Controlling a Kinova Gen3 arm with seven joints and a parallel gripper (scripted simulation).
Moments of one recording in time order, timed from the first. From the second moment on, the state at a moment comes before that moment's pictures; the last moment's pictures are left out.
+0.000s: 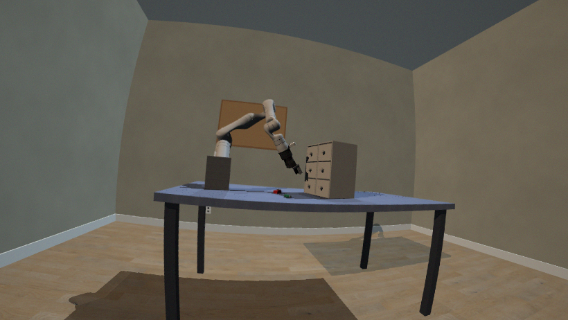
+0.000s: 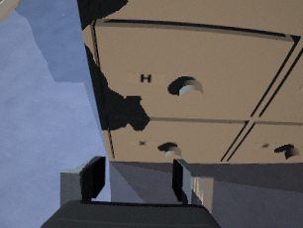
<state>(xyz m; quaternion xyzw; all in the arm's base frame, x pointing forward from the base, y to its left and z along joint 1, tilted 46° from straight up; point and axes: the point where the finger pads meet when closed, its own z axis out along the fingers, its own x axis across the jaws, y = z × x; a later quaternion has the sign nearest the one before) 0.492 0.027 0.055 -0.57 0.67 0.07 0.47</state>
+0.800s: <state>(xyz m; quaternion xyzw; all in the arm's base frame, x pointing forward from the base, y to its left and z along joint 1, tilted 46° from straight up) 0.497 0.033 0.049 -0.56 0.67 0.05 0.48</state>
